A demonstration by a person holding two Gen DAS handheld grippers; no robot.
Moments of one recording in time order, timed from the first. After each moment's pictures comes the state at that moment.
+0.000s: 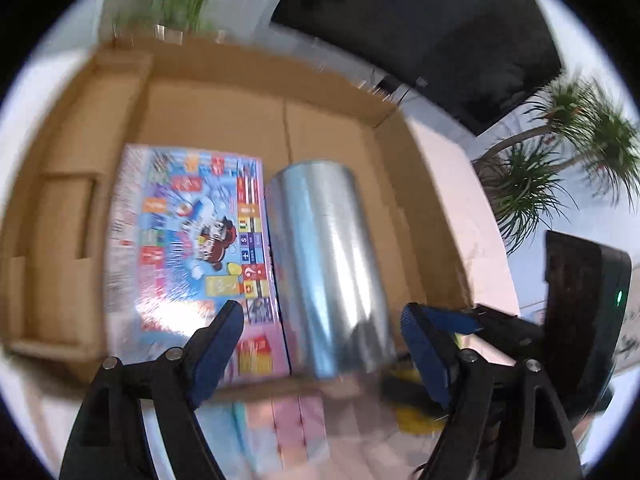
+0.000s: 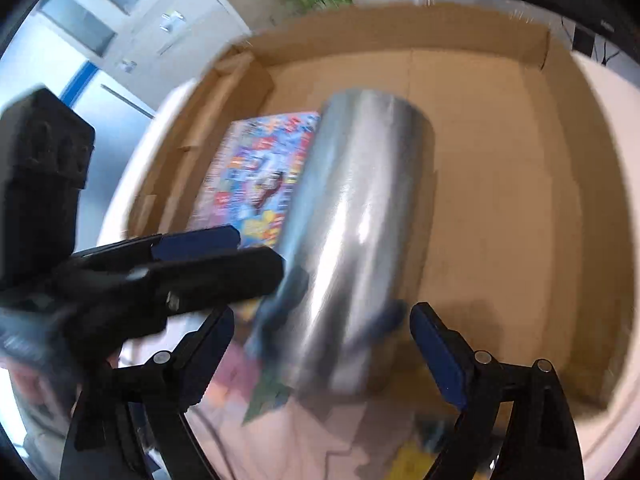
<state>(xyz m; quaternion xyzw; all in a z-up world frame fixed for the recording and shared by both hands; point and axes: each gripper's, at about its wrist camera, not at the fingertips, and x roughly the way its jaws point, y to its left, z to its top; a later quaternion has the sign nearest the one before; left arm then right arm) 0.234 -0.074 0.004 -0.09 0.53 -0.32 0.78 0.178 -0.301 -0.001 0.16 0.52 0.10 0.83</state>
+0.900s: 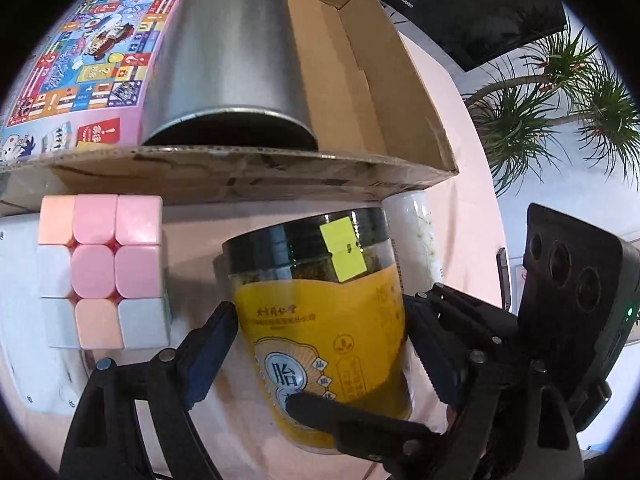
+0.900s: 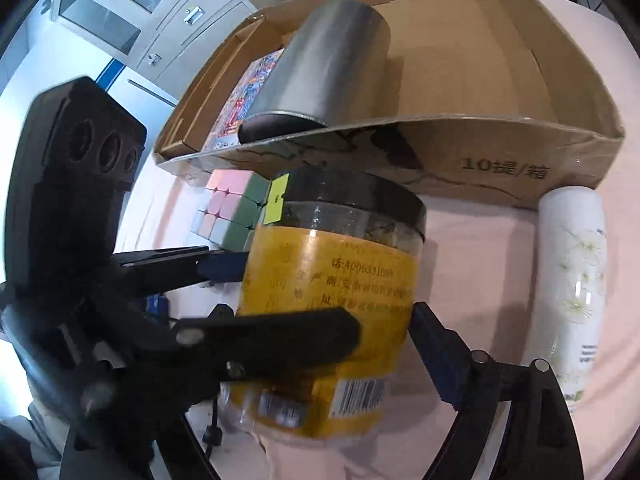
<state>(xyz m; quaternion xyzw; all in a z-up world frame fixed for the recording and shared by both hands) 0.156 -0.134 -0.062 -0.10 0.63 -0.34 0.69 0.109 -0.266 -0.084 0.19 0.55 0.13 0.81</state>
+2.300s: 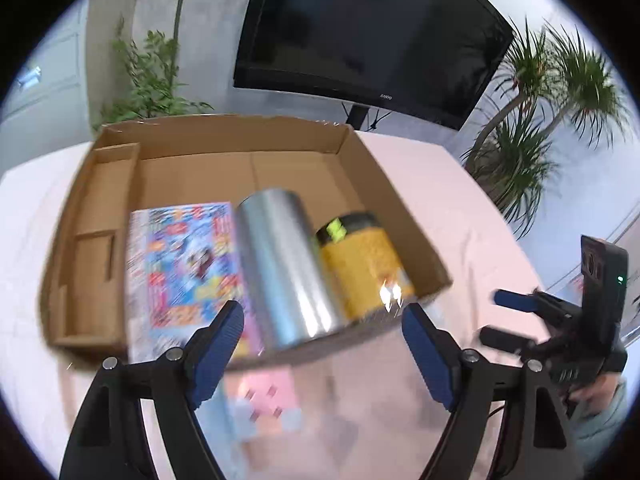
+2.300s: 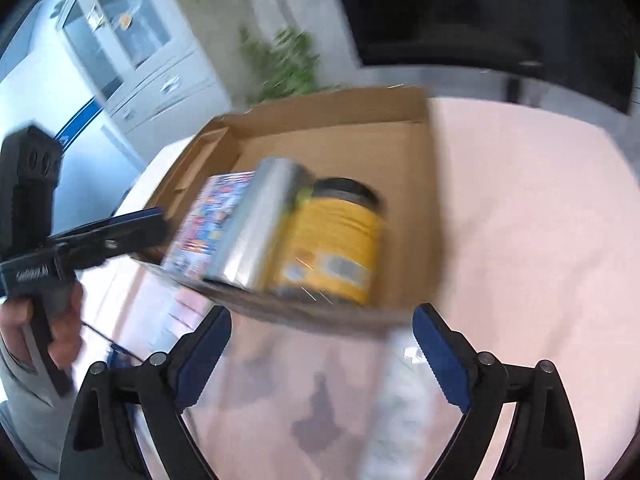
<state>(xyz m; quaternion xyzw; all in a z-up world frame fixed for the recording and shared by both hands) 0.169 -0.107 0.045 0.01 0.45 -0.32 0.83 0.070 -0.374 -0.010 0.13 0.44 0.01 0.89</state>
